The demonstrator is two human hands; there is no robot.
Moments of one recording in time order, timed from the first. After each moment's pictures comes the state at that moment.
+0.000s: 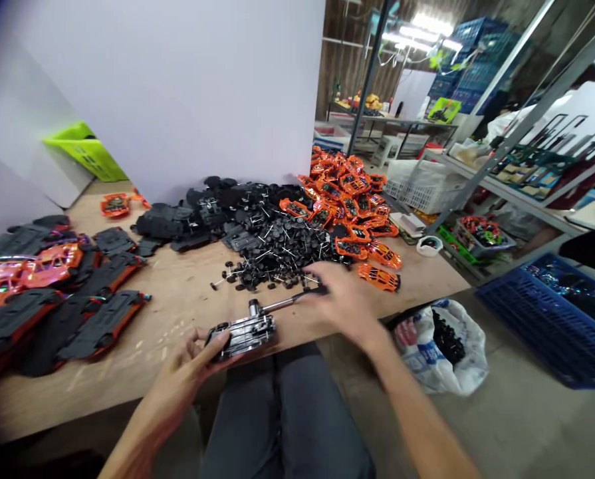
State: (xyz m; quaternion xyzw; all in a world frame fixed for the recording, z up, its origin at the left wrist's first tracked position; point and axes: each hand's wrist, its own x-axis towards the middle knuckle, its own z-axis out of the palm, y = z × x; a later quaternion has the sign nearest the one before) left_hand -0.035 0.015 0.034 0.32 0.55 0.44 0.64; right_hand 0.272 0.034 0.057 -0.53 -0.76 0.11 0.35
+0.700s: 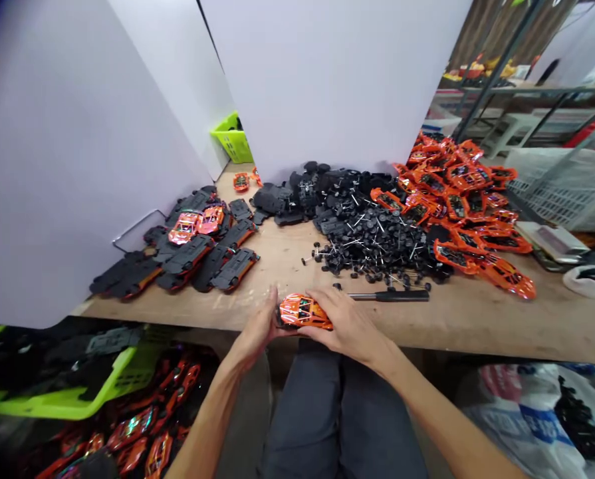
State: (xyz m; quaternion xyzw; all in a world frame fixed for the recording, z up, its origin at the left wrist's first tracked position) left_hand -0.085 0.016 0.005 0.29 0.50 0.44 0.69; right_hand 0.129 0.038 0.013 -0.35 -0.87 0.21 0.27
